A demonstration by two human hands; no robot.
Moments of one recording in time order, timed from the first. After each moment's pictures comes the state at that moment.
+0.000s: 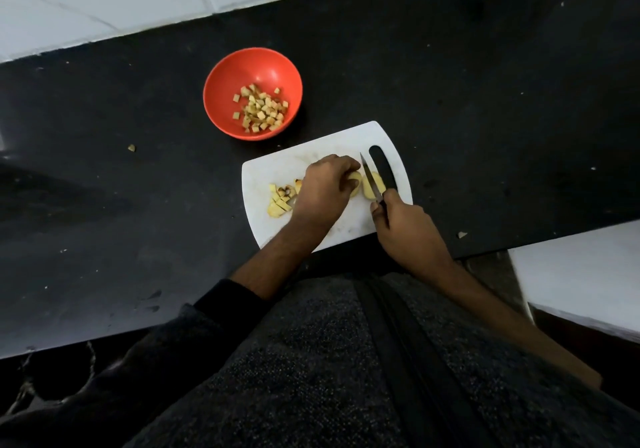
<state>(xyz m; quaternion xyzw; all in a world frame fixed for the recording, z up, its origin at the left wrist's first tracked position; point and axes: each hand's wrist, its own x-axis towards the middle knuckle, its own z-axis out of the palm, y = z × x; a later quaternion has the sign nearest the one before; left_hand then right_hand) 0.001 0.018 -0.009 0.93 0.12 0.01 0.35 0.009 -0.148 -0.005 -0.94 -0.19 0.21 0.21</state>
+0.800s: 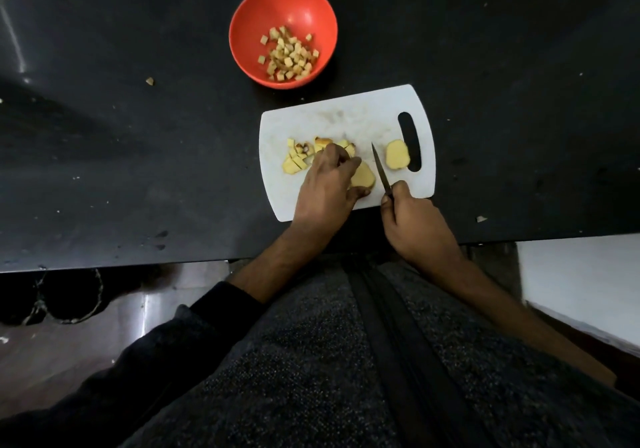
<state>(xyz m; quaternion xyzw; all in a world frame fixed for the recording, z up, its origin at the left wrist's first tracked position) -0.063 0.004 -0.027 0.94 0.18 0.01 0.29 -0.015 -0.157 -0.017 -0.91 -0.28 0.22 0.20</state>
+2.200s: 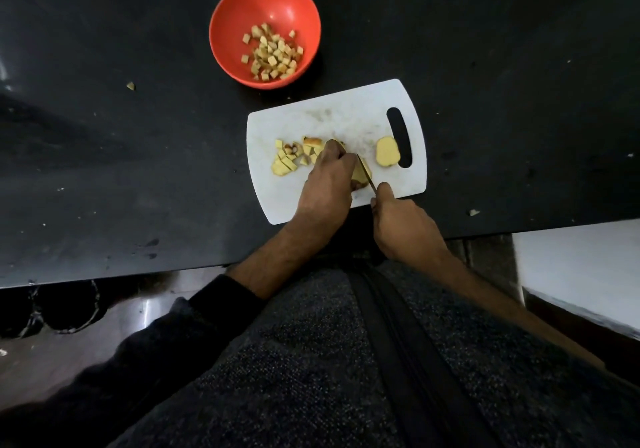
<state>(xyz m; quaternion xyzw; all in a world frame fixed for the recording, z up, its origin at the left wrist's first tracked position) -0.045 -0.004 -0.026 0.94 0.18 -0.06 0.29 -0.019 -0.148 -0.009 -0.91 -0.23 0.33 0.14</state>
